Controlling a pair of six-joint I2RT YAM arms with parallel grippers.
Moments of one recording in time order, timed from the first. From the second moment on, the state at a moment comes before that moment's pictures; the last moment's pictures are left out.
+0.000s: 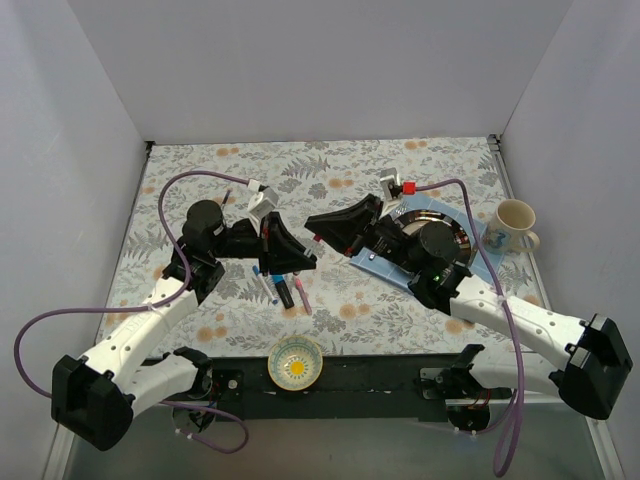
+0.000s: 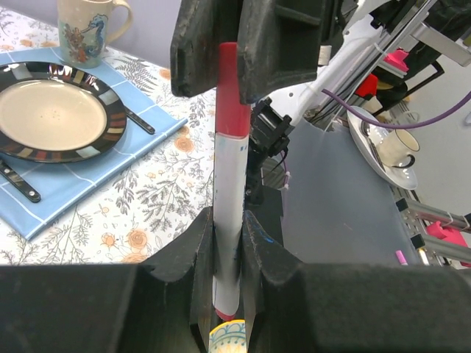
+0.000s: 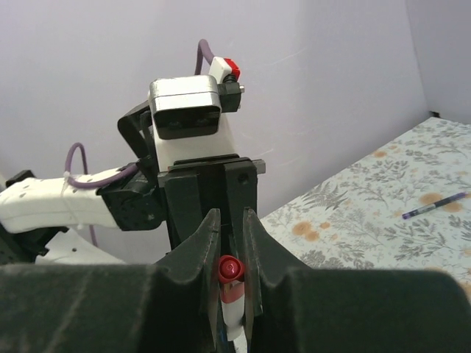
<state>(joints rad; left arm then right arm) -0.47 1.02 0.78 0.26 1.09 -0.42 0.89 1.13 0.77 0.72 -0.32 0.65</state>
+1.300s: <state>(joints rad) -0.40 0.85 0.73 0.09 0.64 -0.47 1.08 0.96 0.91 0.02 0.07 0.48</state>
